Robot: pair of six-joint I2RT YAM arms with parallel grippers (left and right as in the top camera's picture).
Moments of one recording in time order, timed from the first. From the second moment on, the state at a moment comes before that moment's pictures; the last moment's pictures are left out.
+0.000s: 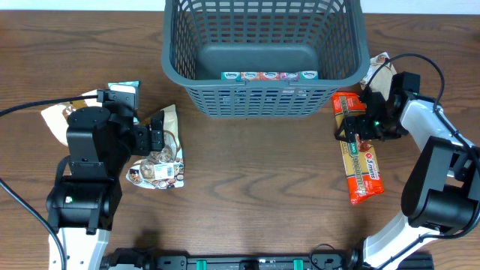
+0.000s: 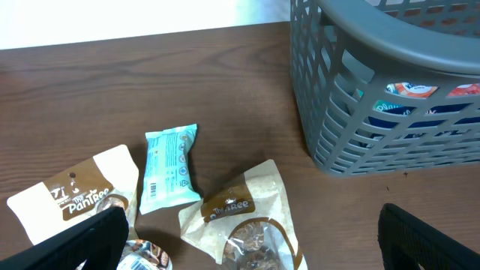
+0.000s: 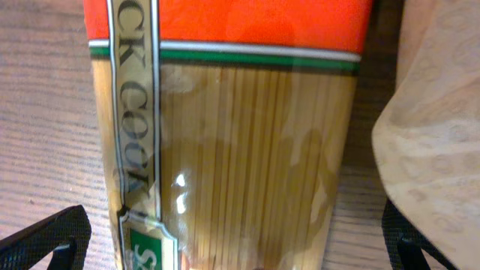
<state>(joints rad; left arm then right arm) -0.06 0.91 0.92 -0.61 0.02 0.06 -0.25 1.89 1.17 -0.71 -0.18 -0.34</state>
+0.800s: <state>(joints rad) -0.06 0.91 0.92 -0.60 0.02 0.06 -0.26 1.89 1.18 -0.70 -0.19 -0.22</state>
